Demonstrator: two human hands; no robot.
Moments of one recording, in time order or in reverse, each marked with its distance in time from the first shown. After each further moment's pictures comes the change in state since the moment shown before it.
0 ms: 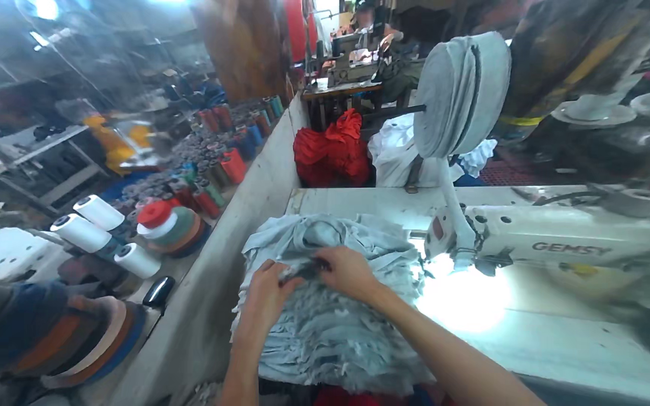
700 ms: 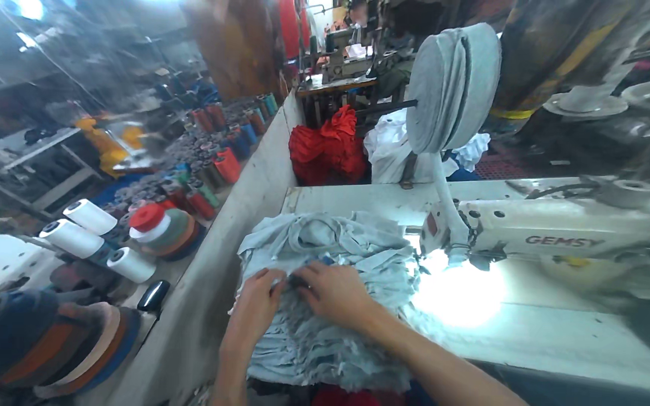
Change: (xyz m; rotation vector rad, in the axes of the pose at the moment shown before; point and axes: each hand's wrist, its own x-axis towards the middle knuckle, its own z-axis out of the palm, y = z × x) left_hand -0.010 -0.020 0.004 0.020 0.039 0.147; right_hand -0.031 -0.029 0.019 -0.242 0.022 -0.130
